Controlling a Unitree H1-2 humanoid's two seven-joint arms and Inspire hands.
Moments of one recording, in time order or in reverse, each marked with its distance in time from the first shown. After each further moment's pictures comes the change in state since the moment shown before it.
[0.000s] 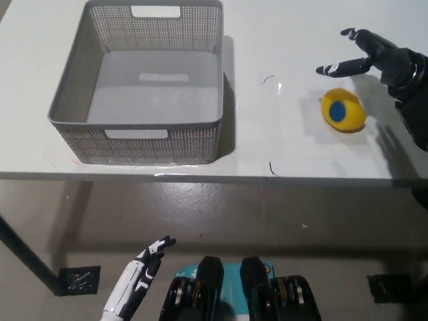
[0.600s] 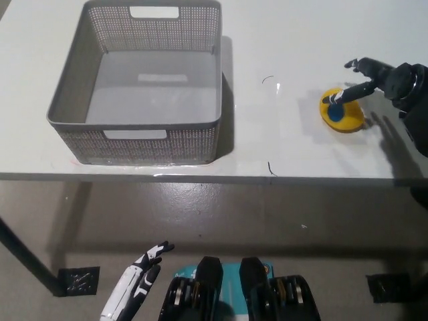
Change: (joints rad) left_arm 0.020 0.013 -0.002 -0.019 0.021 0.001 -0.004; right_arm -0.003 0.004 0.050 0.104 -0.030 -0.006 0.113
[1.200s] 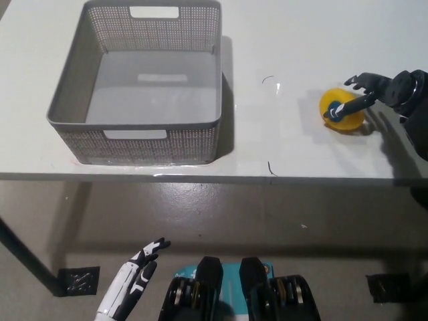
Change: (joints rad) left_arm -0.013 0.007 0.013 0.003 0.000 -0.002 -0.002; right_arm 0.000 0.009 0.001 0.046 -0.008 0.004 0.059
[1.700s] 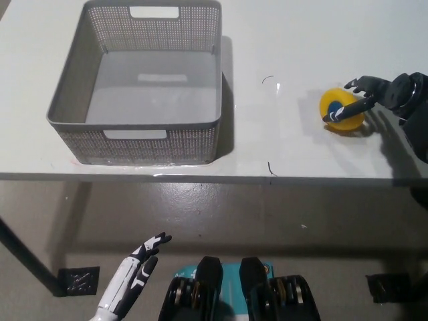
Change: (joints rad) left_arm -0.015 0.000 0.000 0.000 -0.001 0.000 -0.001; right_arm 0.006 0.006 0.002 0.009 -0.002 0.000 -0.003
